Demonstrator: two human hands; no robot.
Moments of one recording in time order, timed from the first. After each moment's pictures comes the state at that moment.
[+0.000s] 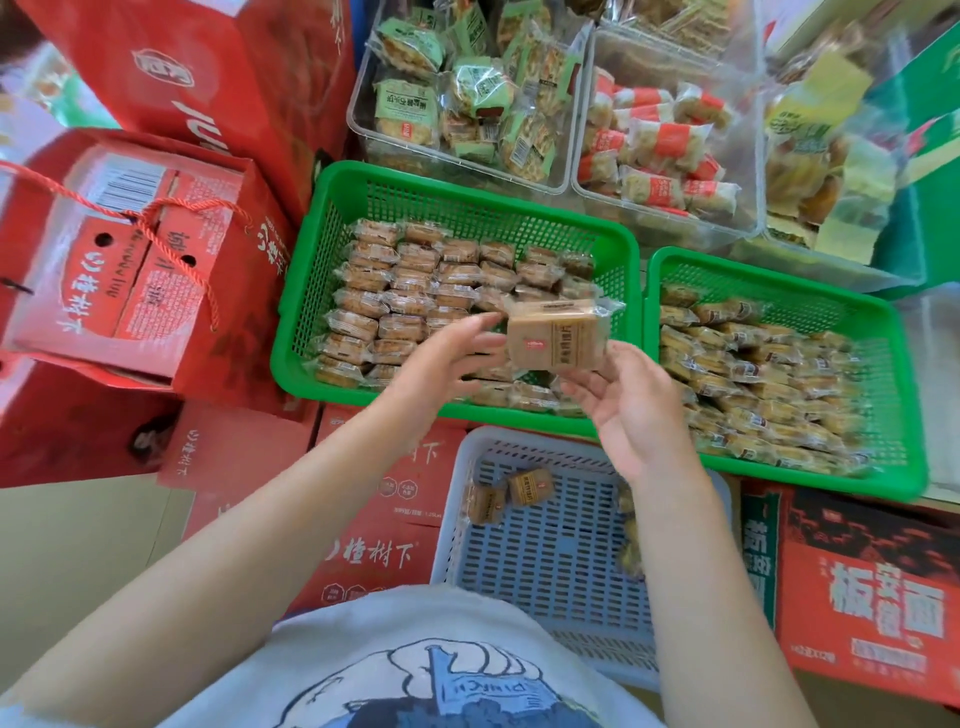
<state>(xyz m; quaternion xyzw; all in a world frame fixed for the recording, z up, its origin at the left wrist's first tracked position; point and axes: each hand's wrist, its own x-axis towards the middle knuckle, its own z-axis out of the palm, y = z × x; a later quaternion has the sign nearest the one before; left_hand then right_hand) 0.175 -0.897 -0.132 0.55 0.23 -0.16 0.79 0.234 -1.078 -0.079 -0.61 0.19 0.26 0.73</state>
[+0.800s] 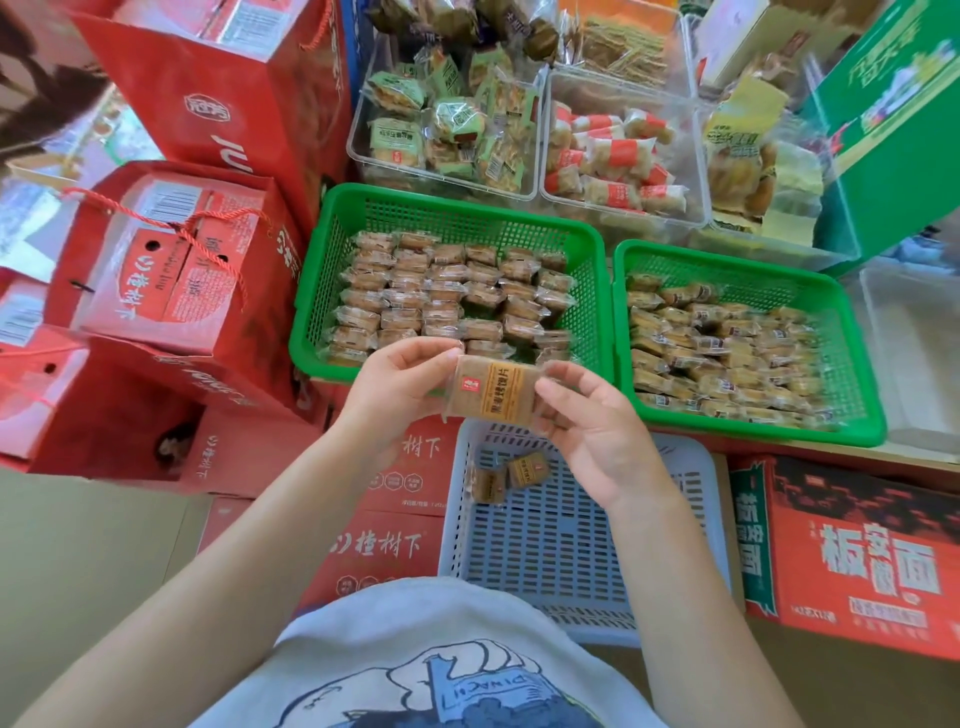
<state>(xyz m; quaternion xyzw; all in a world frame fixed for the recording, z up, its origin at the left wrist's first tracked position) 0.092 -0.911 -0.078 0.53 0.29 -0.05 0.79 0.142 -1.103 -0.058 -0.58 0.13 0.31 0.74</state>
